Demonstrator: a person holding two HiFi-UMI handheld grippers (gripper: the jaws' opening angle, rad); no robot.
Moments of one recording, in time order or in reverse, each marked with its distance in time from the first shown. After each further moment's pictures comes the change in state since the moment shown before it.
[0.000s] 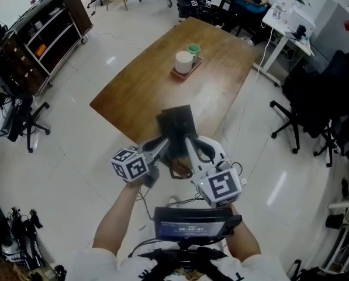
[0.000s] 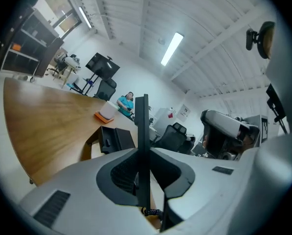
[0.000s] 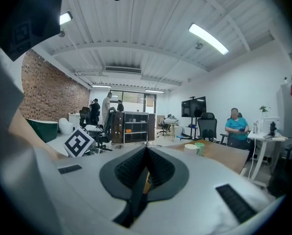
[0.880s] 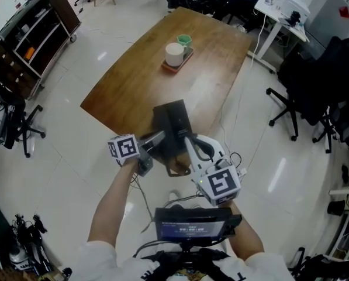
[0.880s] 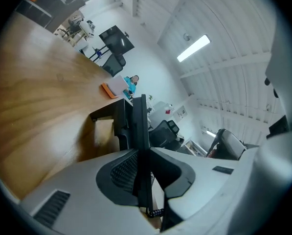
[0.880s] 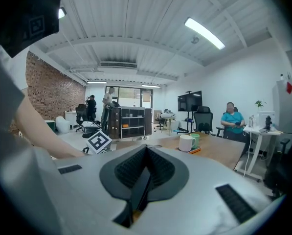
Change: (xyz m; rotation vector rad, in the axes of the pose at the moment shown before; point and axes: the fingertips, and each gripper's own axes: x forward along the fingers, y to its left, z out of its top) left arm 0.041 0.063 -0.033 -0.321 0.145 -0.092; right arm 0.004 -0.017 -0.031 0.065 0.057 -0.042
